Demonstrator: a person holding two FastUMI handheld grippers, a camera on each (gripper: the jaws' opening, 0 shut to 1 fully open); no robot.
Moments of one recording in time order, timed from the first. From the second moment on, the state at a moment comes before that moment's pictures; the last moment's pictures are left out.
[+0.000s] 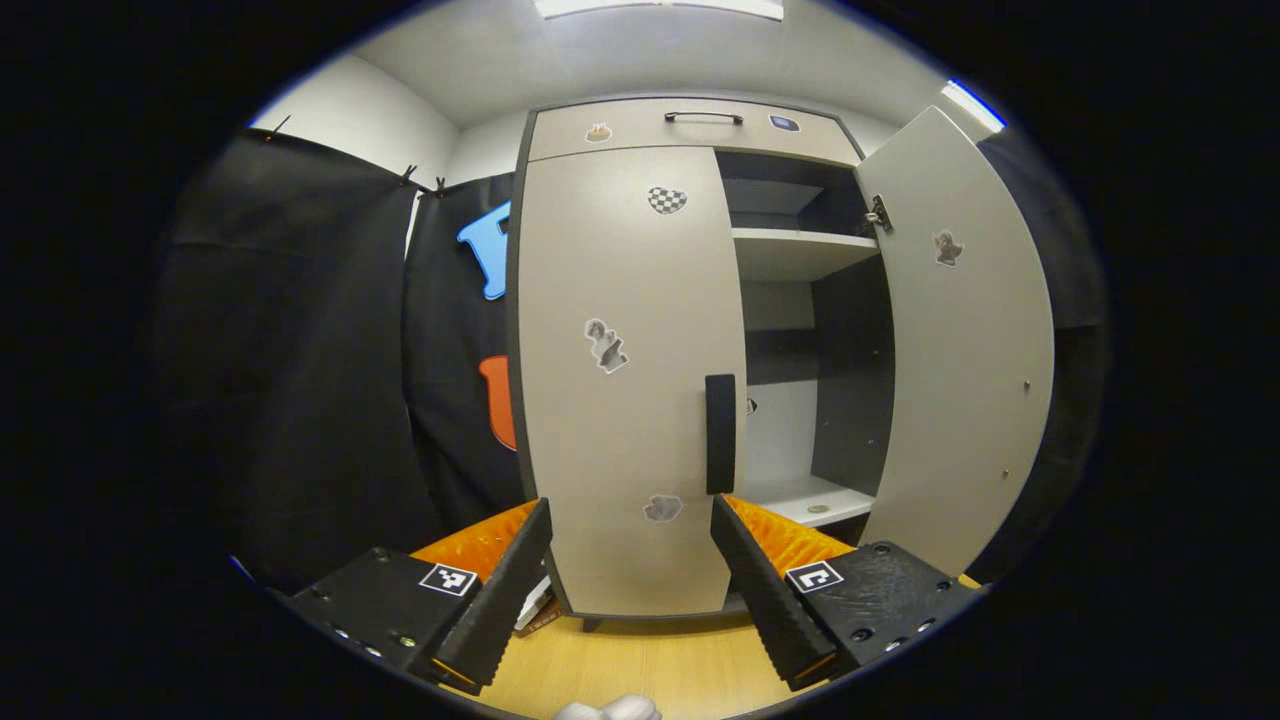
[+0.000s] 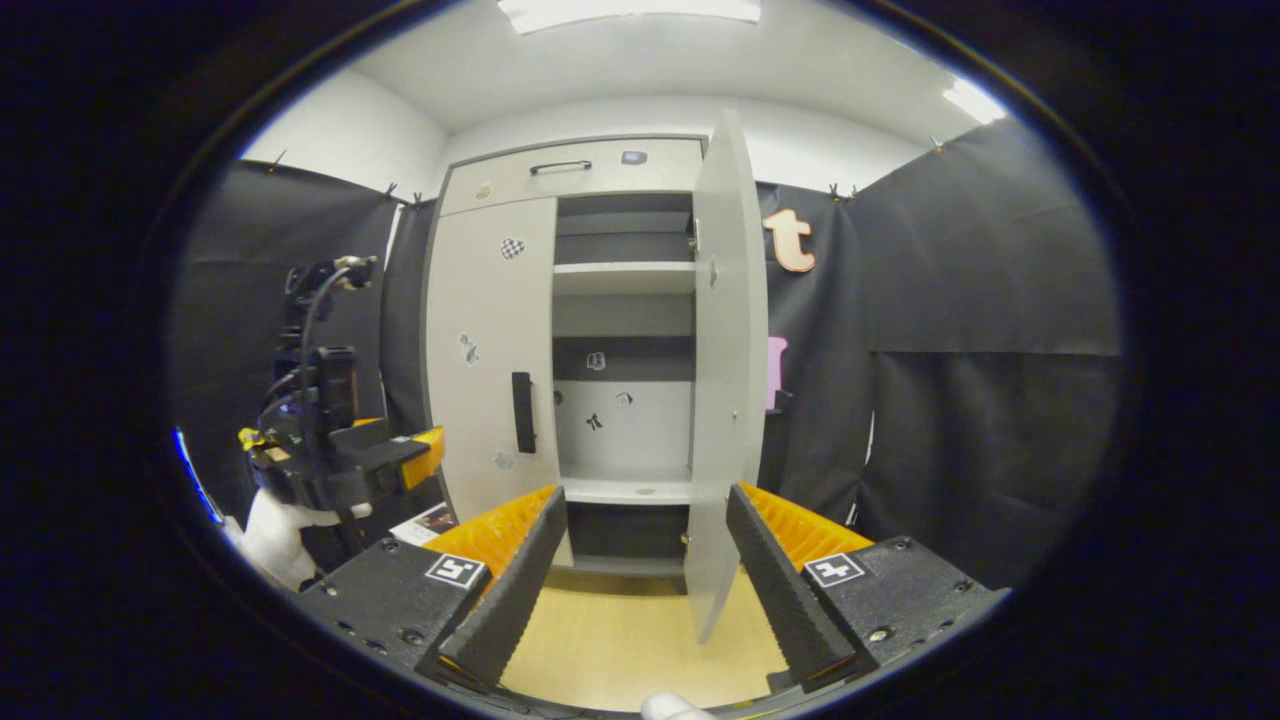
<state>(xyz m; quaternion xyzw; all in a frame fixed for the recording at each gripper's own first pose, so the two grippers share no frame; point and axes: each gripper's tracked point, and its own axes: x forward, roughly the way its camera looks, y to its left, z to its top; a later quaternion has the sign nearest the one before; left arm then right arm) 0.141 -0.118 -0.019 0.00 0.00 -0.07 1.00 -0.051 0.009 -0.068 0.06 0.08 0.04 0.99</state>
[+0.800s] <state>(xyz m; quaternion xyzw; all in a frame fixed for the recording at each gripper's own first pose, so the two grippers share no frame) 0.291 -0.197 -0.036 -0.02 0.03 -0.08 1.00 -0.011 -0.007 -0.071 0.03 0.08 0.02 1.00</state>
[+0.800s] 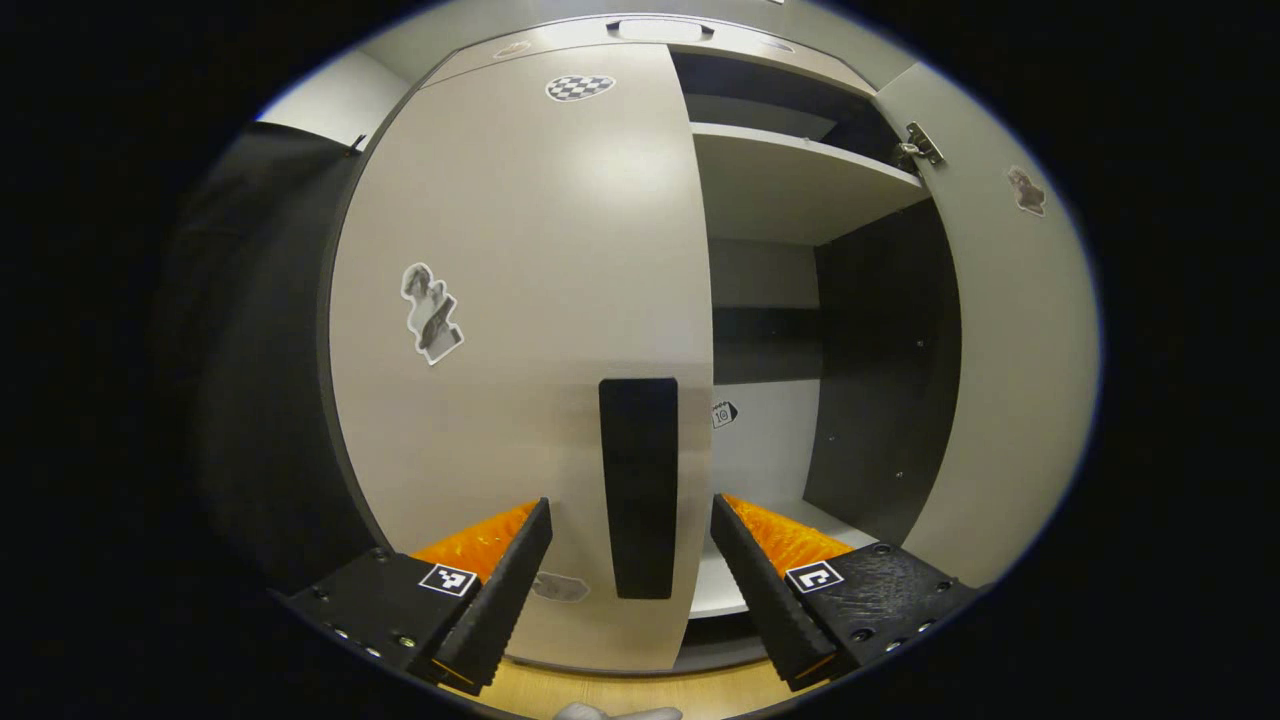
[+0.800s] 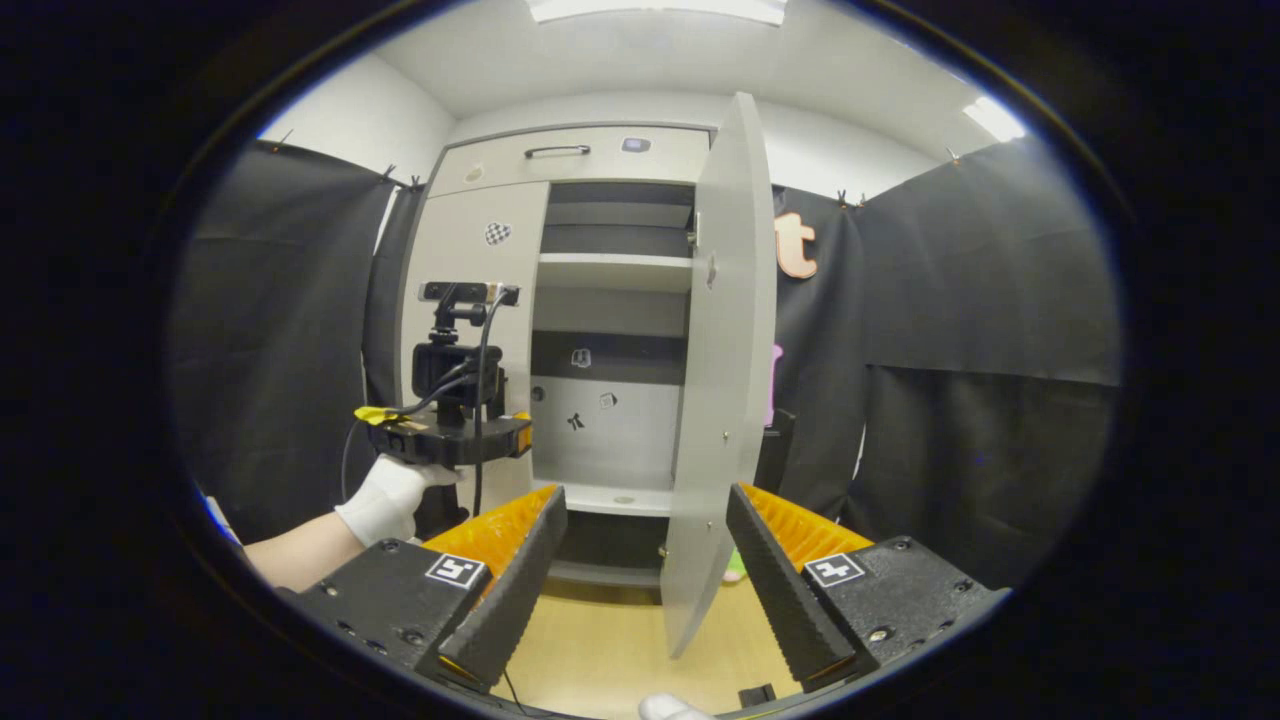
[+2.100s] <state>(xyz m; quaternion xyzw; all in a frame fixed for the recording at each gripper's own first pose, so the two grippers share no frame) 0.259 -0.189 -0.030 -0.02 0.03 -0.11 0.99 -0.022 0.014 -0.067 0.03 0.08 0.05 0.99</state>
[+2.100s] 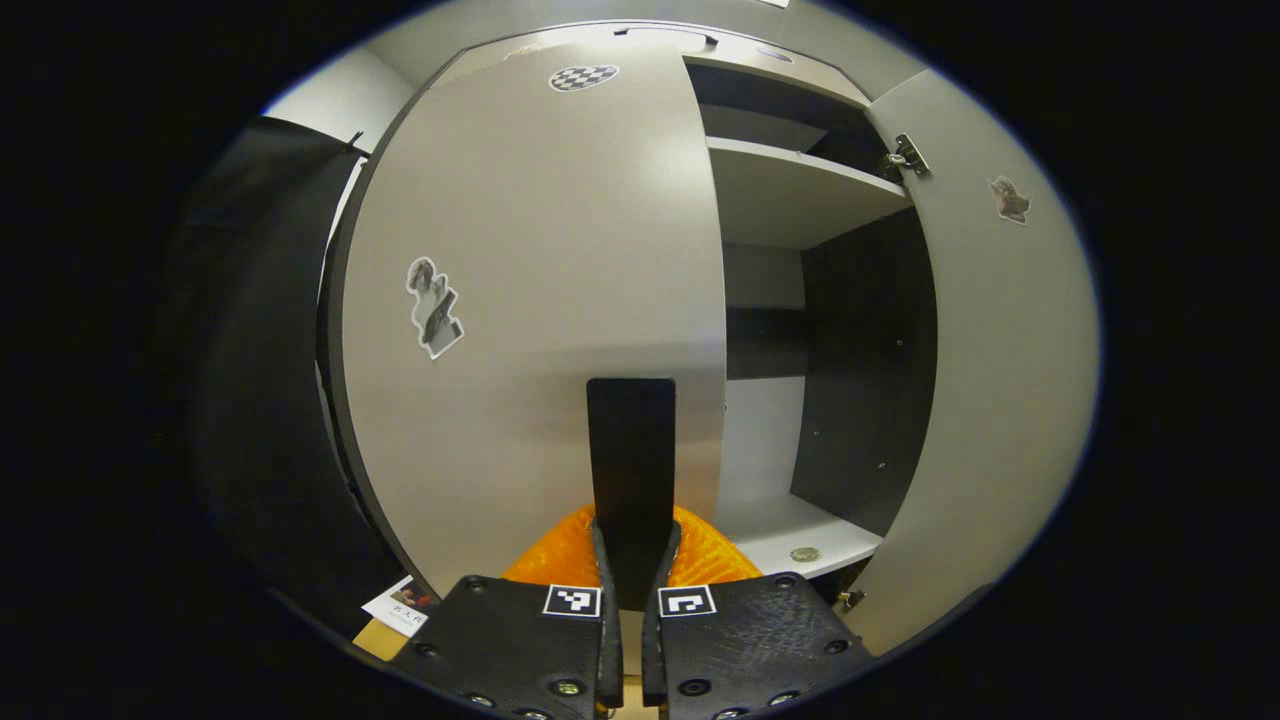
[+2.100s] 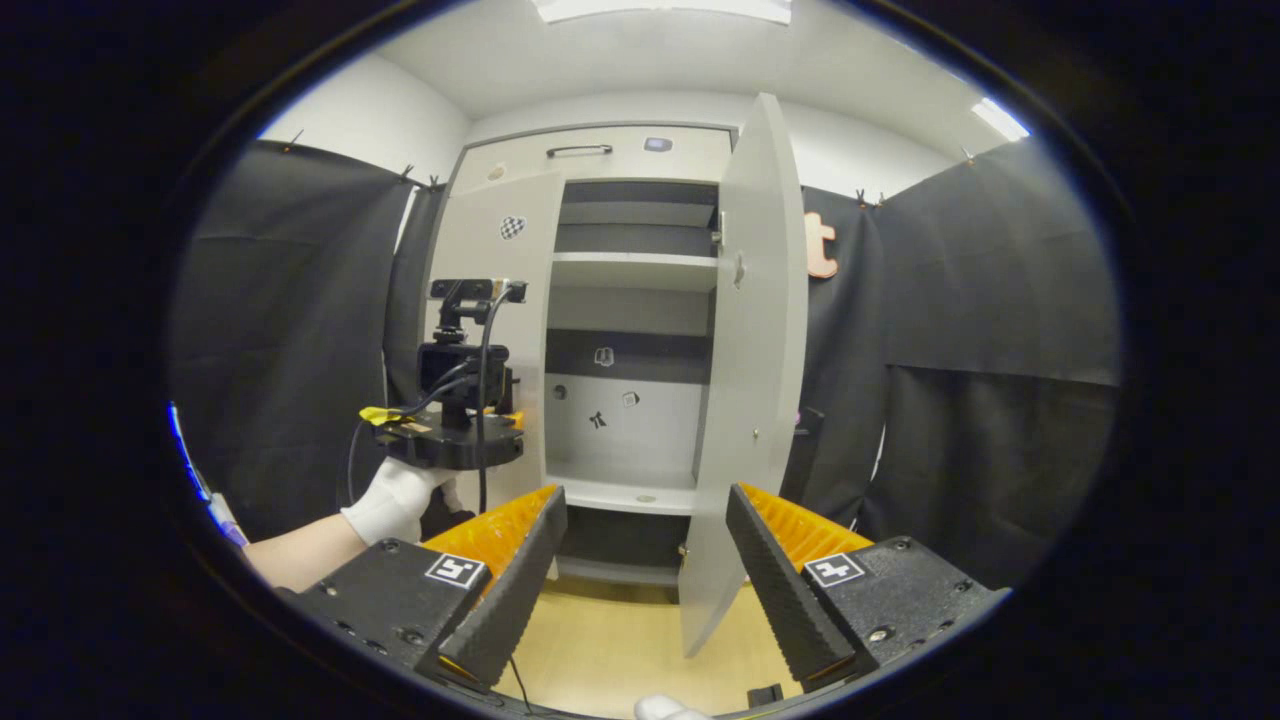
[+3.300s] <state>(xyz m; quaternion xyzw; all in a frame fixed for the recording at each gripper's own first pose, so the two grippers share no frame) 0.156 -0.052 -0.043 -0.02 0.02 -0.08 1.00 -0.079 0.093 -0.061 0.04 0.07 0.11 0.99</state>
